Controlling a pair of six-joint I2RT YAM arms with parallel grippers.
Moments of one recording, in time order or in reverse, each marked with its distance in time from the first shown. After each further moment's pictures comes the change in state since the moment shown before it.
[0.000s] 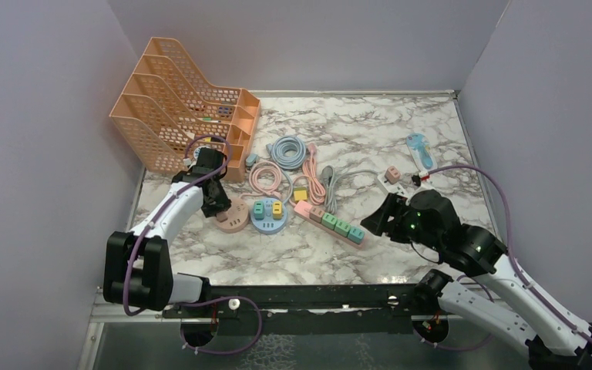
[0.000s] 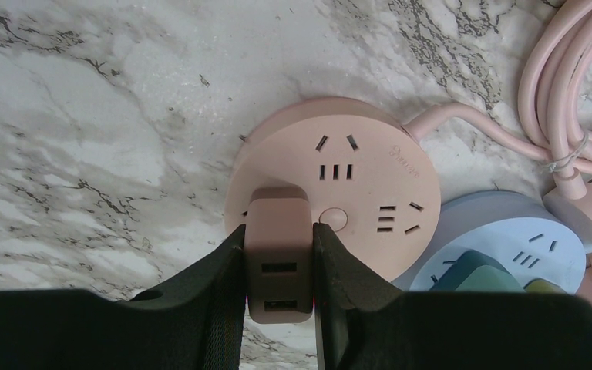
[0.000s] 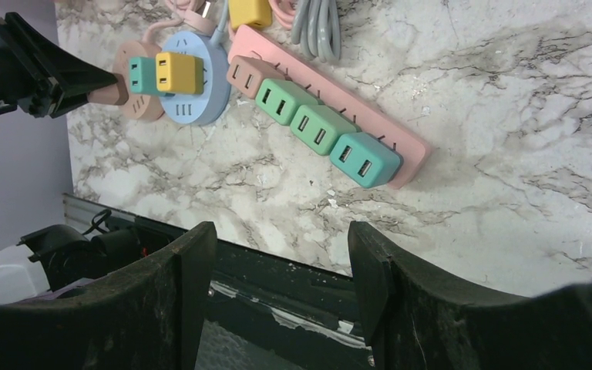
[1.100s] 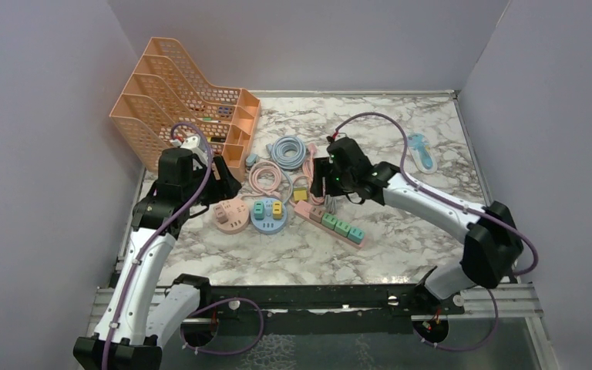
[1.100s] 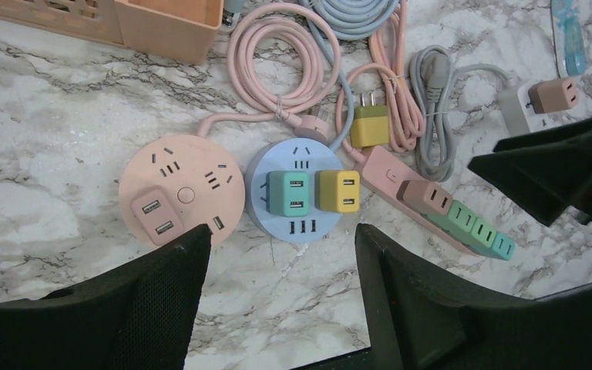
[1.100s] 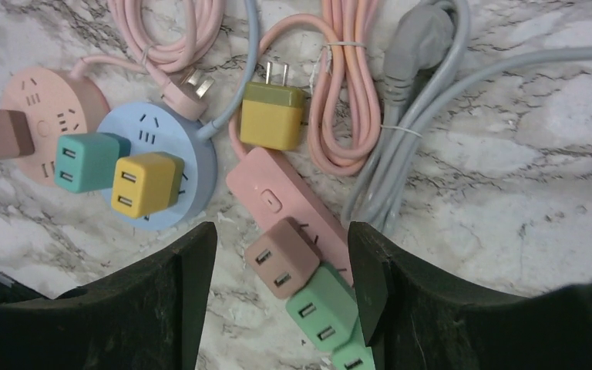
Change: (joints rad) left arm 0.000 -0.490 0.116 -0.039 0.336 0.230; right arm 0.003 0.822 0.328 0.371 -0.013 -0.369
